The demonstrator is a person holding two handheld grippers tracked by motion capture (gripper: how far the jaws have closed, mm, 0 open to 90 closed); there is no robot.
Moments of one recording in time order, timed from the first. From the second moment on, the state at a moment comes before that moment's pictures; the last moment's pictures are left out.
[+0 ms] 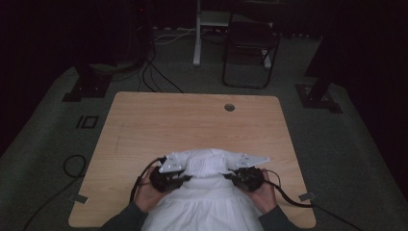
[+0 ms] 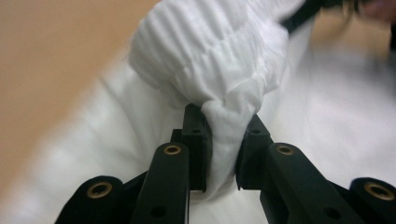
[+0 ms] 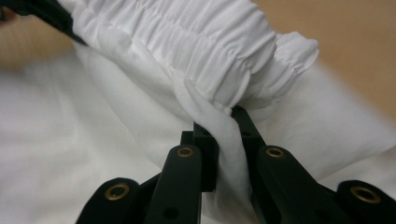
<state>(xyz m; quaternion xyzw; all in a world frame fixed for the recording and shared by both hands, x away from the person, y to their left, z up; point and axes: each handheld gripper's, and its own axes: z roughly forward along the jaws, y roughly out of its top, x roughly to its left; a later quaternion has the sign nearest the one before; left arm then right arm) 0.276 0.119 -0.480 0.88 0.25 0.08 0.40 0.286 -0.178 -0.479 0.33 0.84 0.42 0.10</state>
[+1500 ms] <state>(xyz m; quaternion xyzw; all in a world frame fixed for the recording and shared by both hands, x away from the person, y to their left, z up) 0.472 0.093 -0.522 0.90 0.30 0.19 0.26 0.468 -0.149 -0.534 0.47 0.80 0.36 0.09</state>
